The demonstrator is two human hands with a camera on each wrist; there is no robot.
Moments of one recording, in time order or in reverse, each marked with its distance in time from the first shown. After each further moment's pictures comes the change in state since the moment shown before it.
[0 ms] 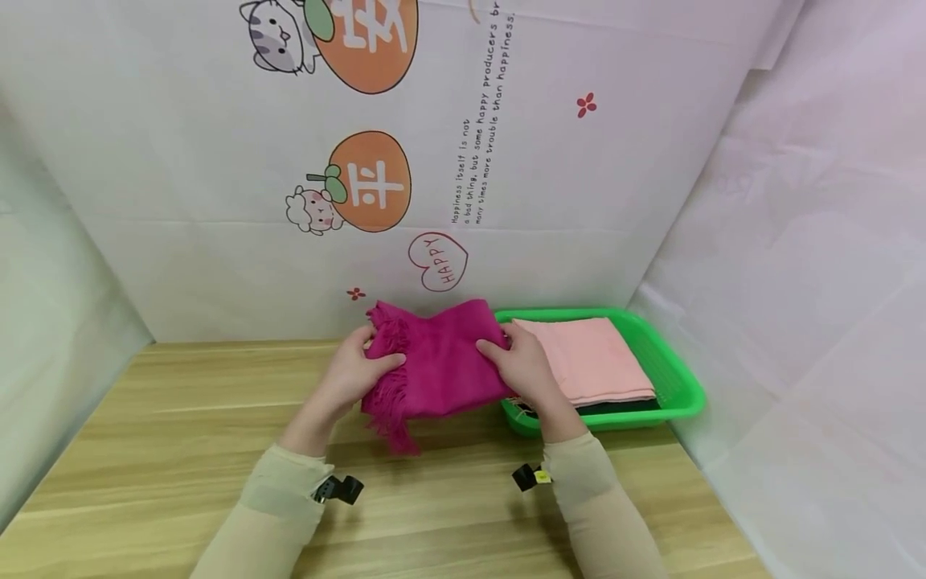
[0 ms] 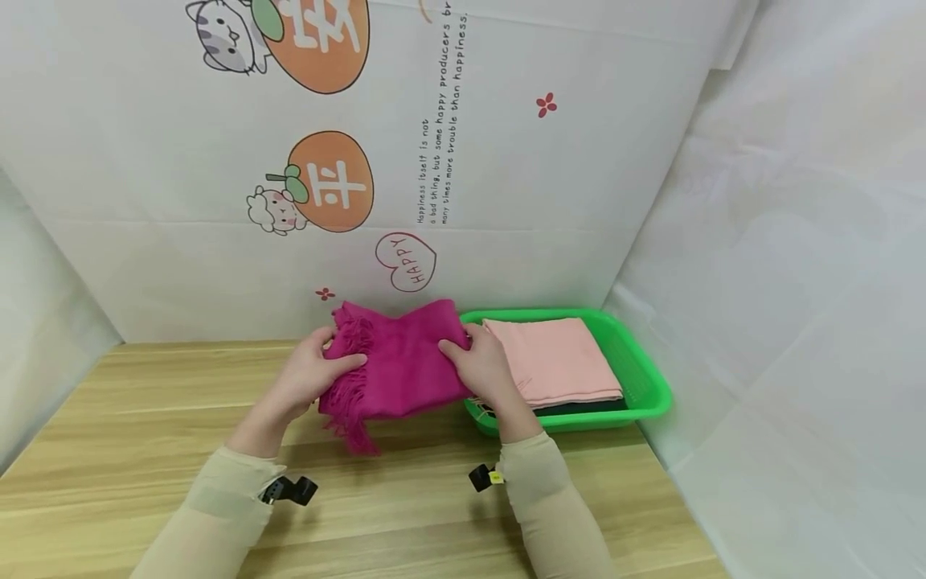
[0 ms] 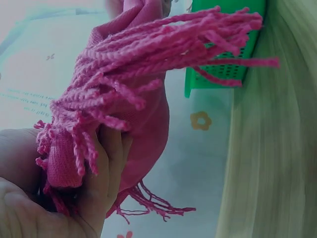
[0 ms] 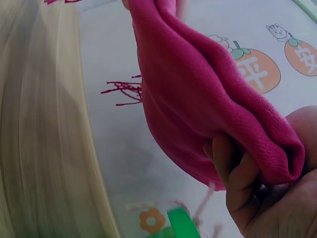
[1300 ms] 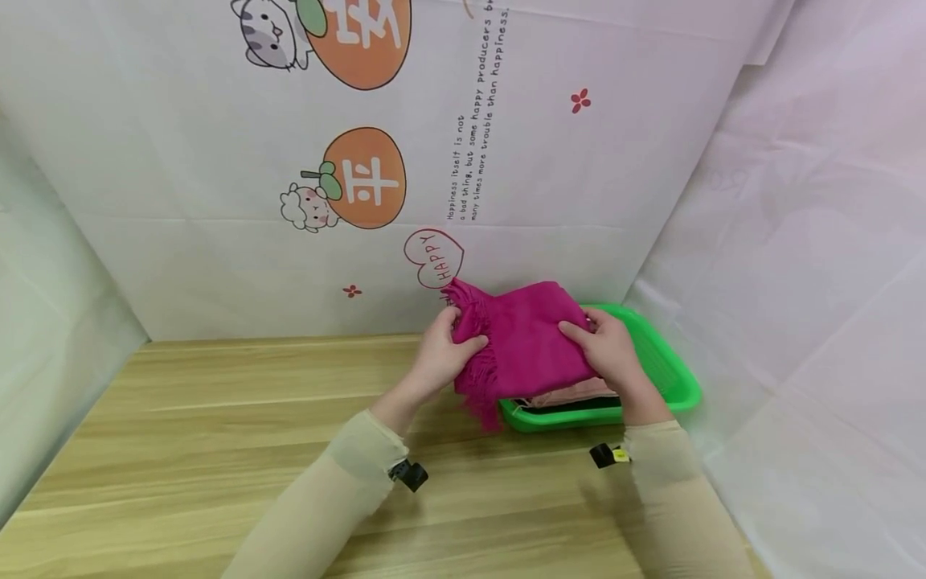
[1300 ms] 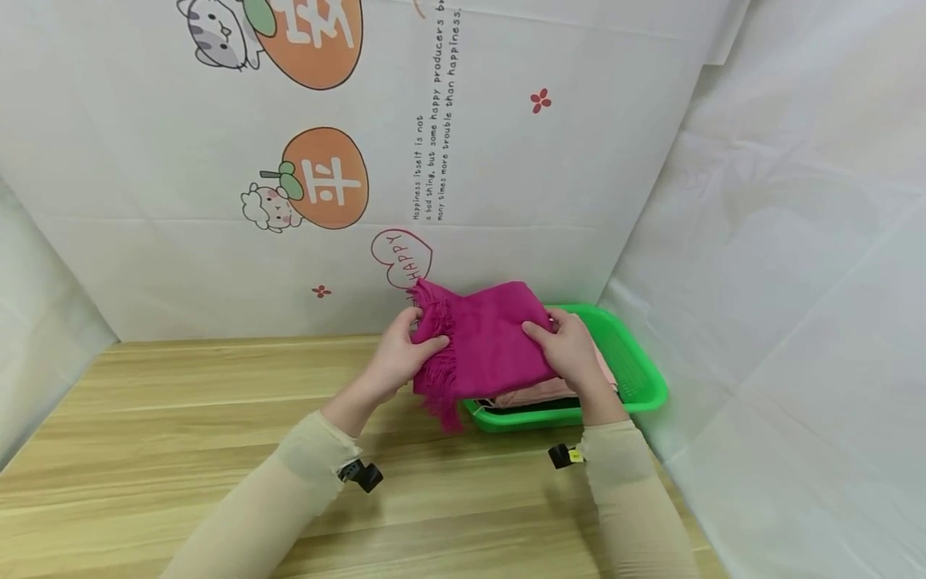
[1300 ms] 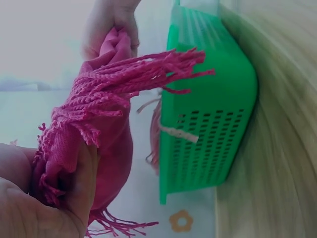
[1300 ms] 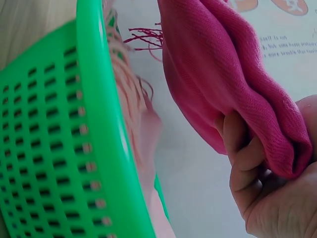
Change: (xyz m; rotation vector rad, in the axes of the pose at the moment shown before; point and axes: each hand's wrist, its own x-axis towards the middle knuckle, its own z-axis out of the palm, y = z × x) left_hand 0.032 0.050 0.113 -0.102 -0.033 0.193; right_hand 0.004 0.055 -0.126 0.110 0.030 0.062
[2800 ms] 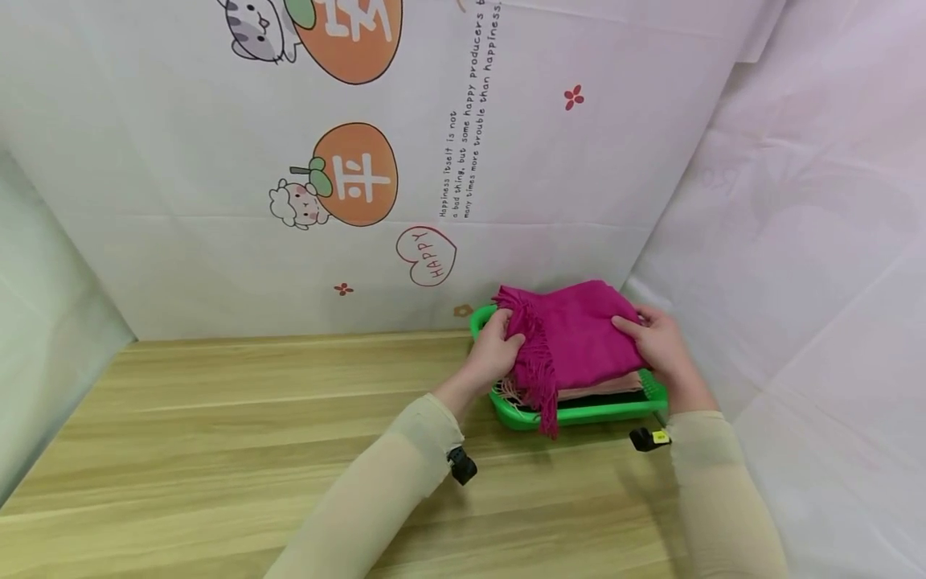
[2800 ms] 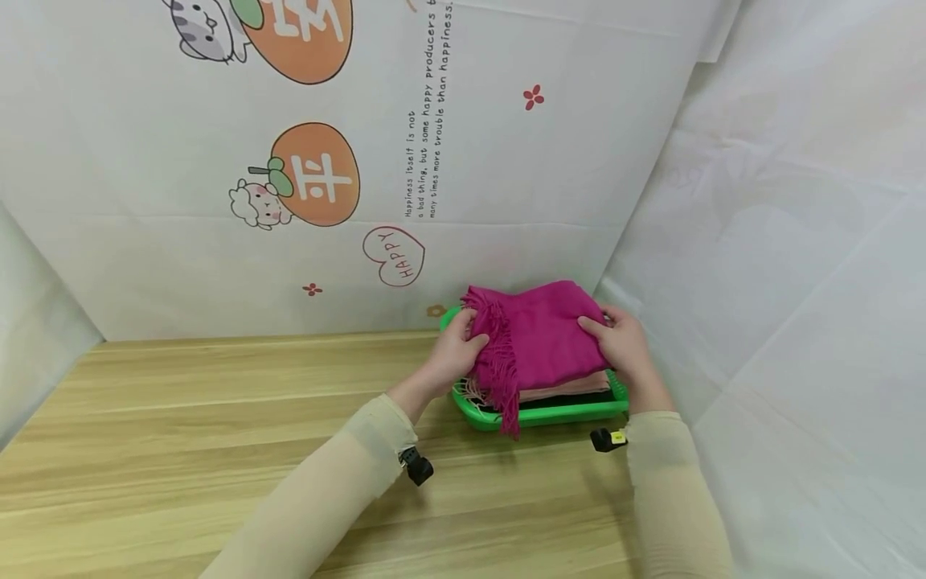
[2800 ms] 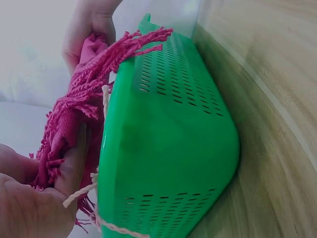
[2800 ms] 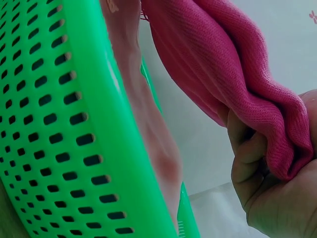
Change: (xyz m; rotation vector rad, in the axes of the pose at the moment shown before) left_hand 0.036 -0.011 0.091 -0.193 -0.130 -0.057; right_hand 0.017 0.050 -0.089 0.080 0.076 0.100
